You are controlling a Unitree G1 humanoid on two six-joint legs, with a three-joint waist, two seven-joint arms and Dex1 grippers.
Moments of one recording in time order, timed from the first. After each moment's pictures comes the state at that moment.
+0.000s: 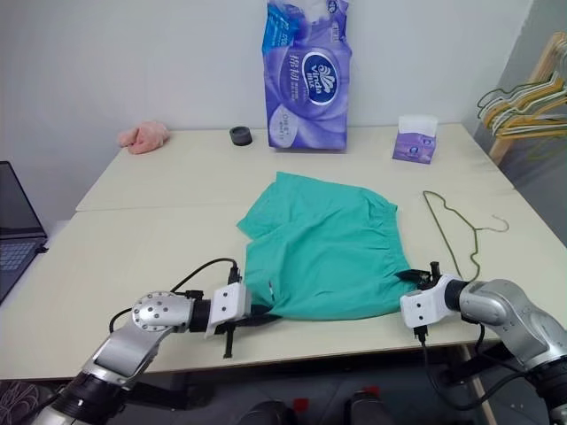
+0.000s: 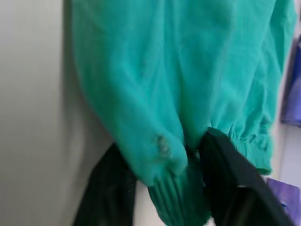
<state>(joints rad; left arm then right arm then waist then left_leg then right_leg) -0.12 0.73 -0.27 -0.10 -0.16 0.03 -1.15 -0.14 -0.94 0.20 0.03 -0.43 -0.47 0.74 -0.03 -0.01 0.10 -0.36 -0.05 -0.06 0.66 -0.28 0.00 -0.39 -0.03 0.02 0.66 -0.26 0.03</state>
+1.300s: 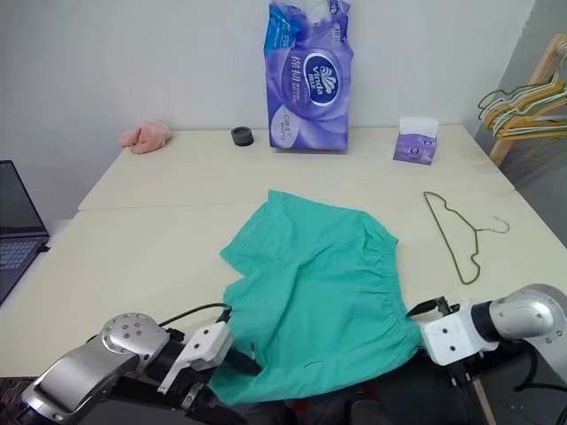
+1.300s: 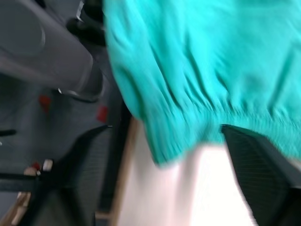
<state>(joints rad) 0.02 0.93 -0.28 -0.42 -0.40 0.45 -1.36 0.08 -1.21 0.05 -0.30 -0.02 -0.19 1.17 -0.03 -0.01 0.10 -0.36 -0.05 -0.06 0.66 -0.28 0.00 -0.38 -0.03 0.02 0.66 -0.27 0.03</state>
